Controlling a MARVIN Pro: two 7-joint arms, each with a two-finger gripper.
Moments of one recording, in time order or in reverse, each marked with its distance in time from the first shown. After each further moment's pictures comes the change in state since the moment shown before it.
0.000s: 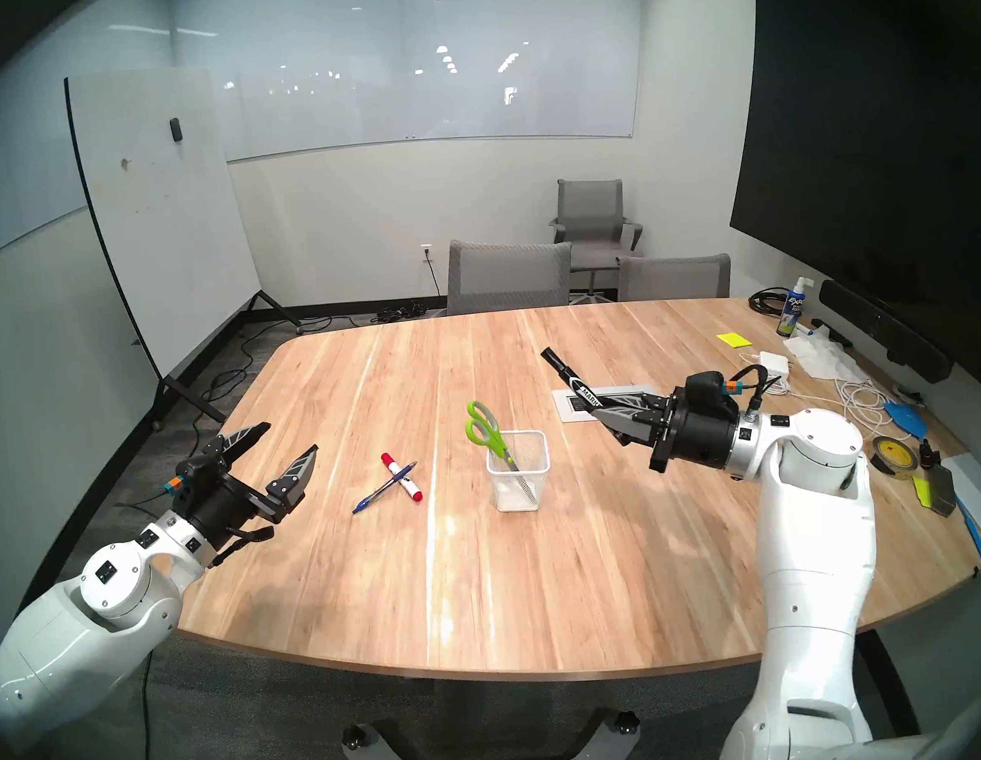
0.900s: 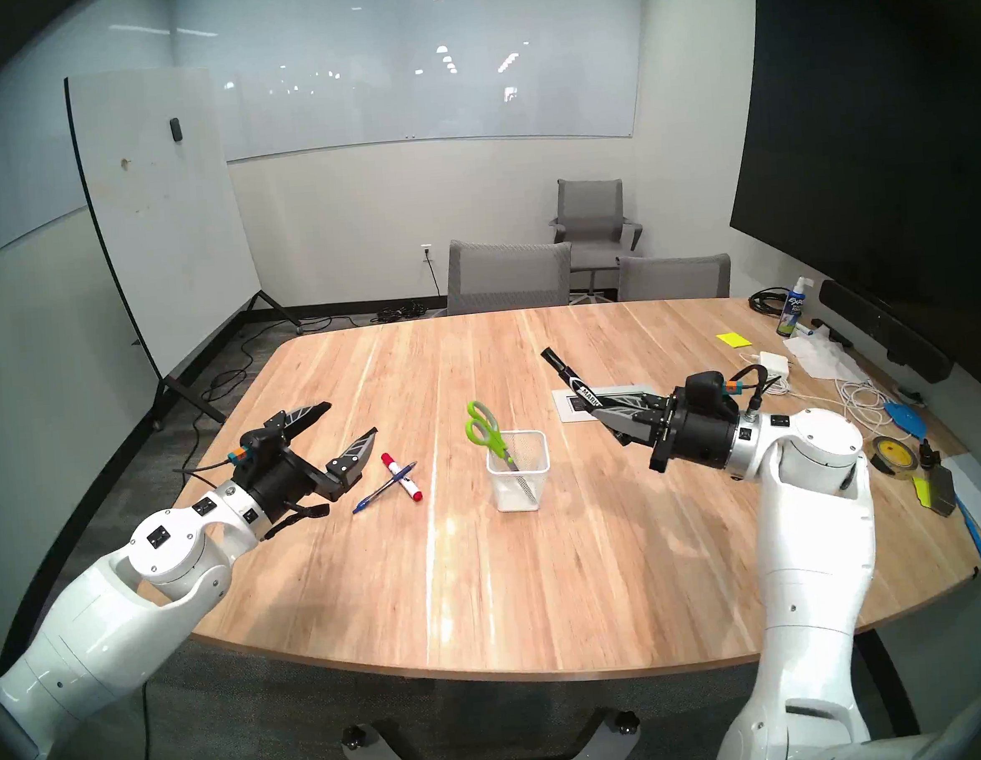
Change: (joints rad) left arm -0.255 -0.138 0.173 0.026 0.092 0.157 -0.047; right arm 0.004 -0.007 0.007 0.000 -0.011 0.000 0.006
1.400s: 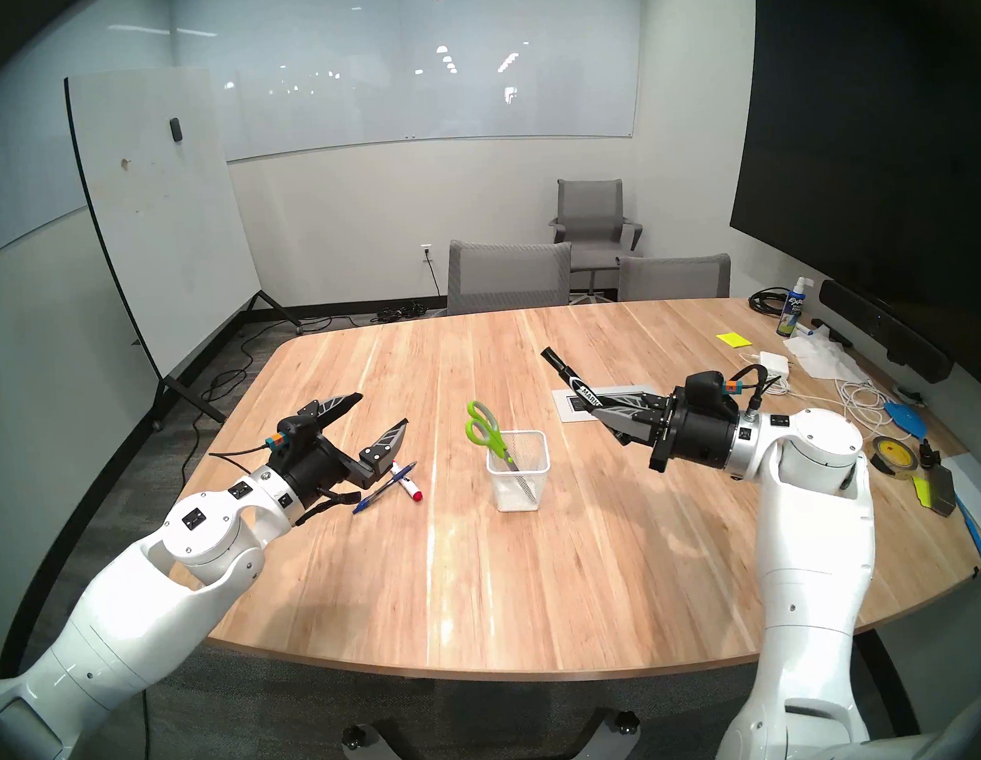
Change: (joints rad) left arm -0.101 -0.084 0.068 0.051 0.040 0.051 -0.012; right arm 0.001 -0.003 0.002 0.000 -0.004 0.000 0.000
